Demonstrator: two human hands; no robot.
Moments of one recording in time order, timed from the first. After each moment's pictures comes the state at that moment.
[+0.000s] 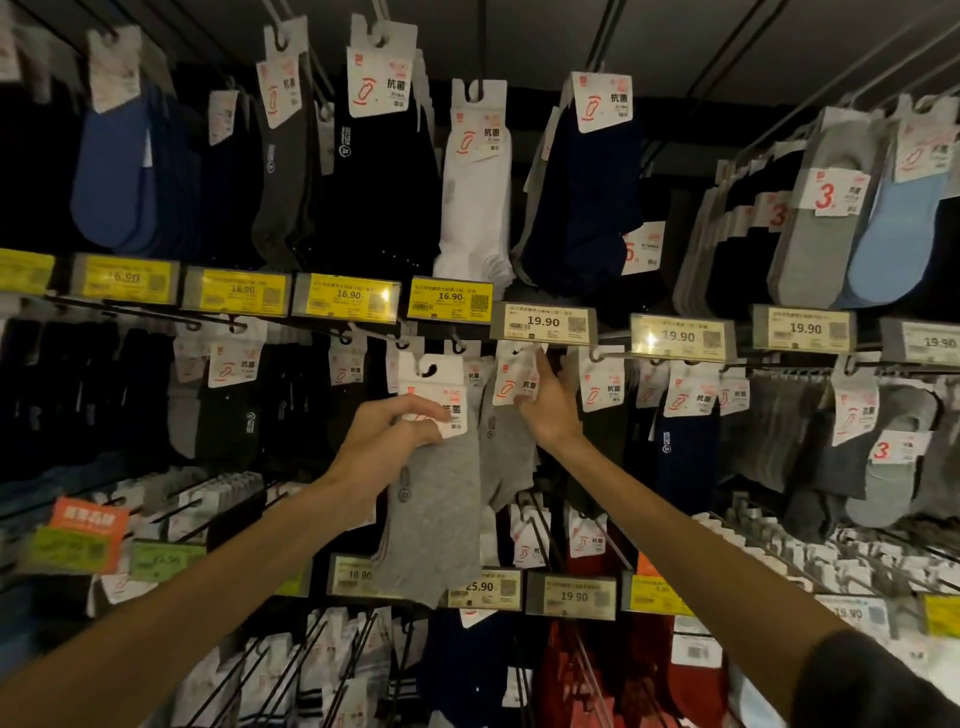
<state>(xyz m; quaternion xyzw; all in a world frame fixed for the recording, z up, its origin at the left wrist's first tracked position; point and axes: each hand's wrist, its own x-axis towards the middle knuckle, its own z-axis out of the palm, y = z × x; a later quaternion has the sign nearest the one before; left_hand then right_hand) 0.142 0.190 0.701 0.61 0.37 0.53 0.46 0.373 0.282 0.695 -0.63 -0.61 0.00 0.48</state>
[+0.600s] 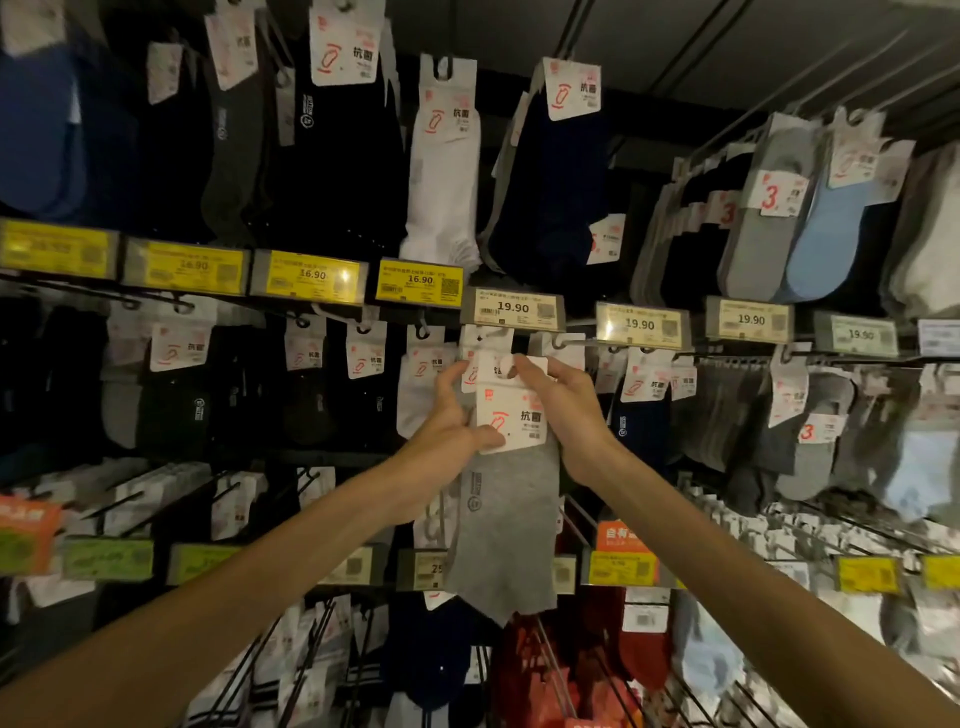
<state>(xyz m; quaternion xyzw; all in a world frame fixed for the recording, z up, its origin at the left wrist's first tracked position) 0.203 0.162 0.701 0.68 0.26 0.42 0.55 0.347 0.139 0.726 -0.47 -0.50 0.31 0.66</state>
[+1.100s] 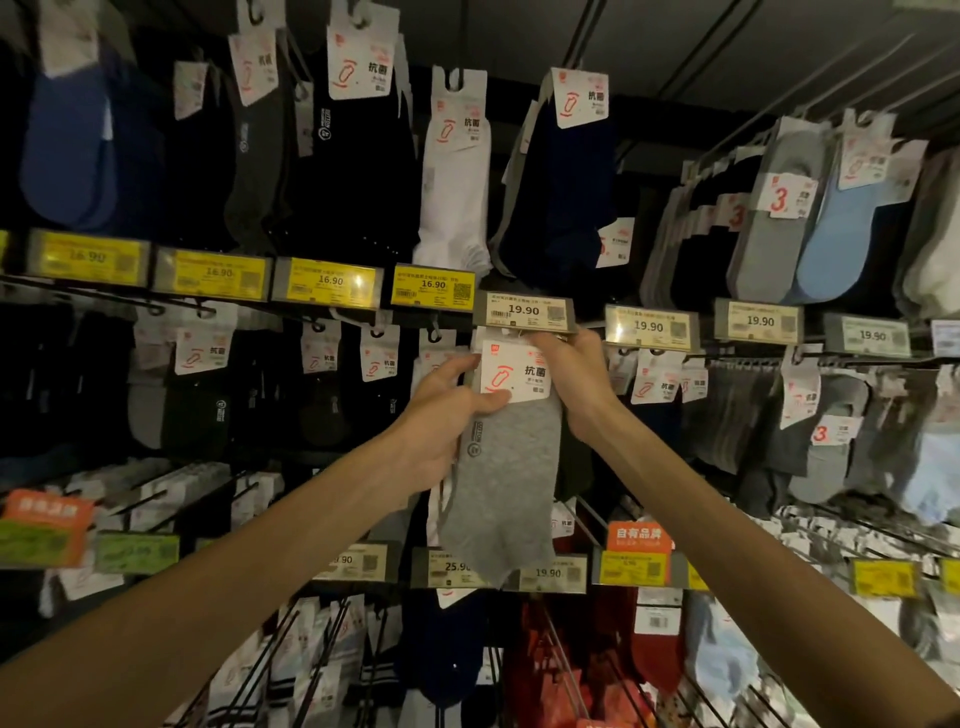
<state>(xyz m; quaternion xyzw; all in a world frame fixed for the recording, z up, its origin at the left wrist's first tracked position) 0.195 0.159 0.729 0.56 0.27 0.46 0.63 0.340 0.149 0.758 -0.43 -0.52 0.25 0.69</state>
